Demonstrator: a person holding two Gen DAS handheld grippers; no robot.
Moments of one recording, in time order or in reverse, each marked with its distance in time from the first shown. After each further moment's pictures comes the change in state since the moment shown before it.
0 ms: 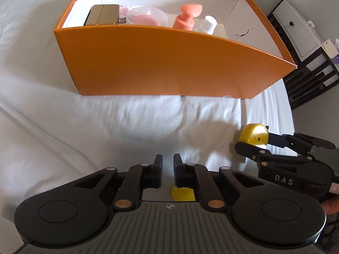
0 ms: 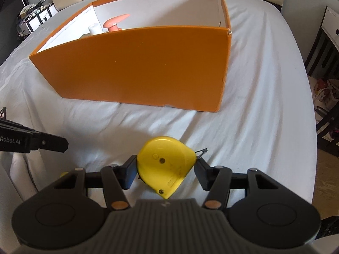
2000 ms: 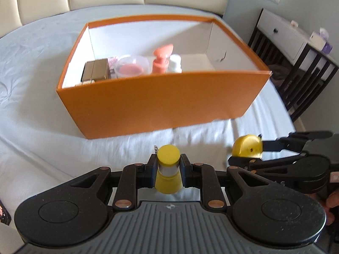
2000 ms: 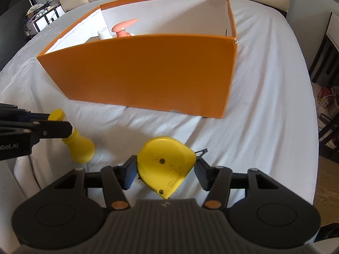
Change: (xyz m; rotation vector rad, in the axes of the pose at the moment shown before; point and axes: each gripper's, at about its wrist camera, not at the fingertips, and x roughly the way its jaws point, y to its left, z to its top) left arm -0.040 -0.041 -0.007 0.155 -0.259 0.089; right arm -0.012 -0.001 -0.001 -0.027 -0.036 0.026
